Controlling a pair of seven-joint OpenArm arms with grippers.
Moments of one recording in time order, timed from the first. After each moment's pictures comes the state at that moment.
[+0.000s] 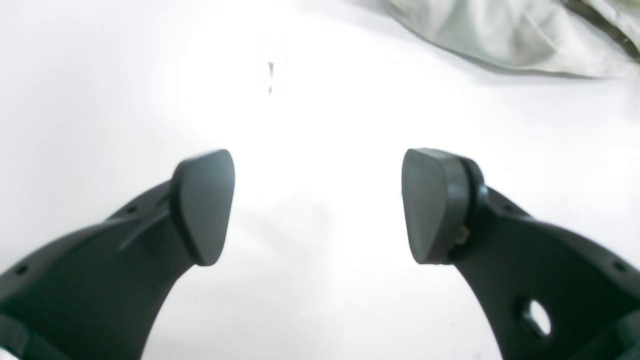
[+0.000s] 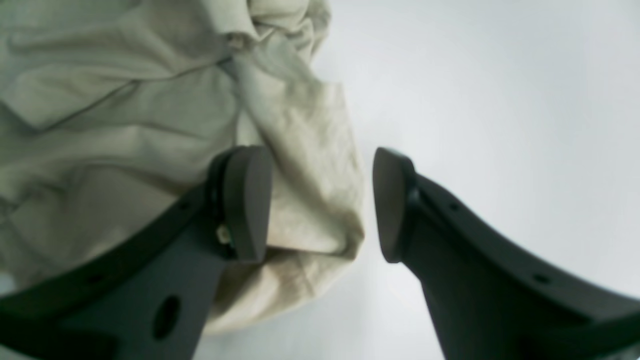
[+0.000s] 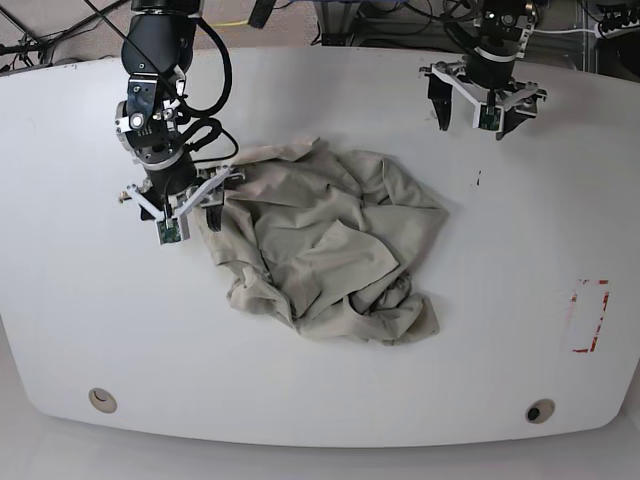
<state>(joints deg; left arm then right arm) 38.6 -7.7 -2.3 114.3 2.3 -3.0 23.4 -8.1 4.7 10.2 106.2 5.3 18.0 -42.1</state>
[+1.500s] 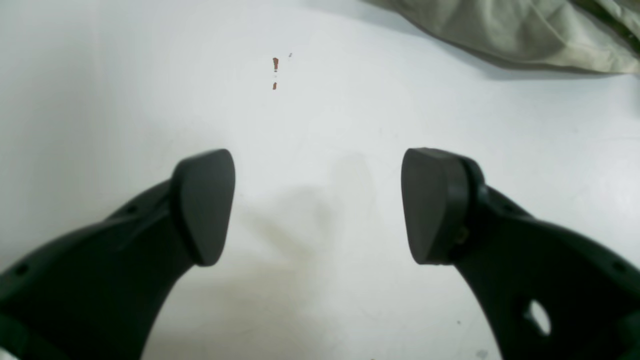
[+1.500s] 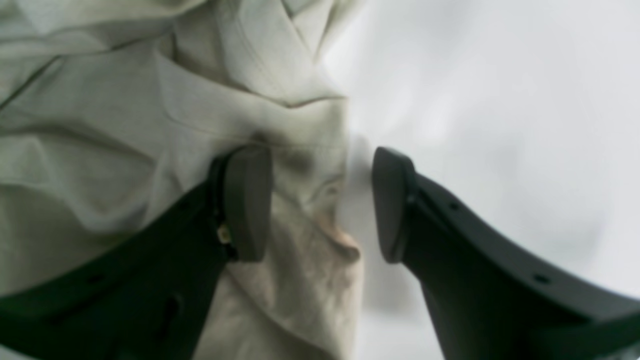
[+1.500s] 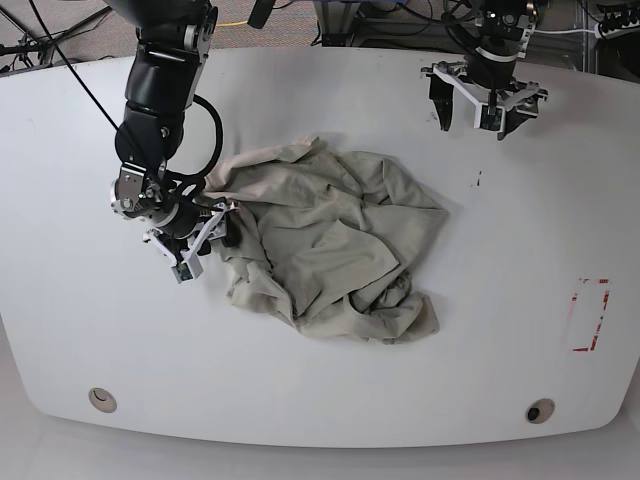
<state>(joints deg) 38.5 -7.6 -2.5 114.3 2.2 -3.1 23.4 12.2 5.0 17.9 69.3 5.2 40.5 -41.2</state>
